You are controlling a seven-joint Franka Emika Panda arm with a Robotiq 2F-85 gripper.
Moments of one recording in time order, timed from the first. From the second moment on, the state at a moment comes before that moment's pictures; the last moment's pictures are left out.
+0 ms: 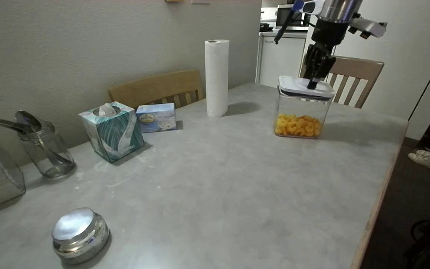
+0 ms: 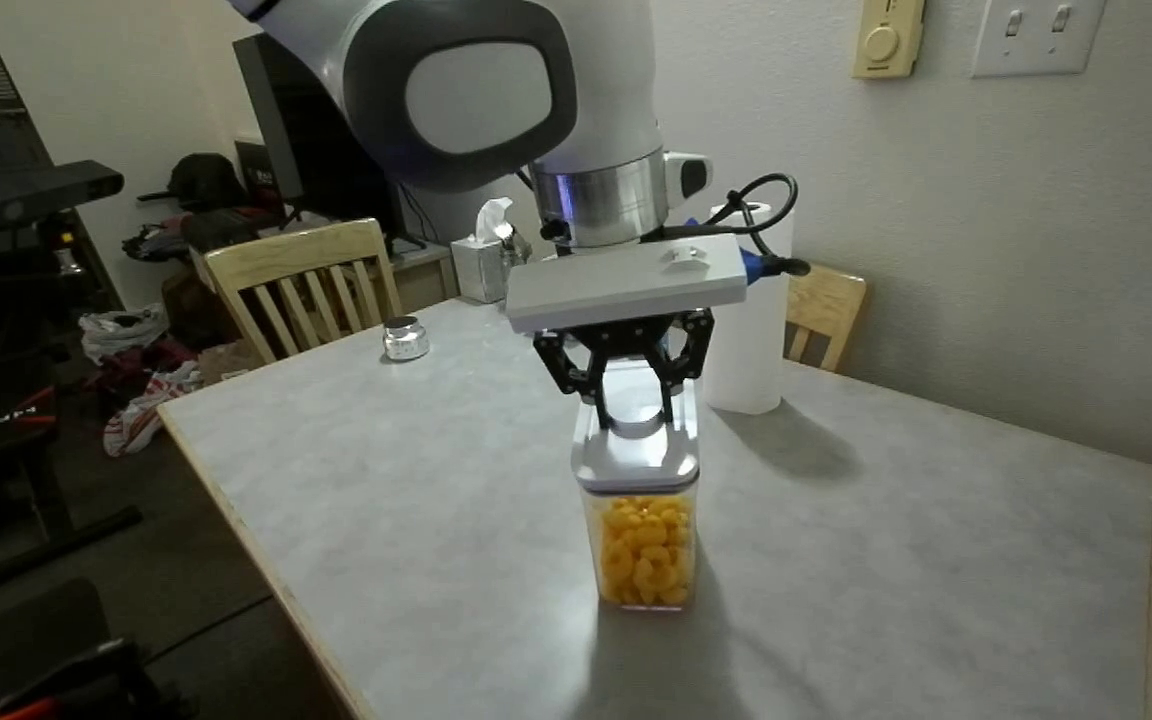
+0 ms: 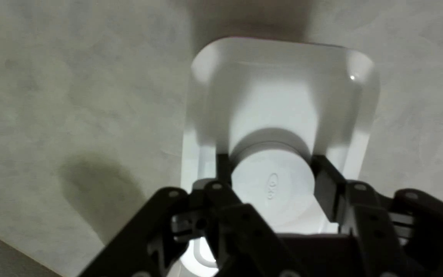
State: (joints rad) arm -0.25 0.24 -0.08 -2.12 0.09 2.52 -1.13
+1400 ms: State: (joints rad) arm -0.24 0.26 -0.08 -2.07 -0.03 2.39 -1.07
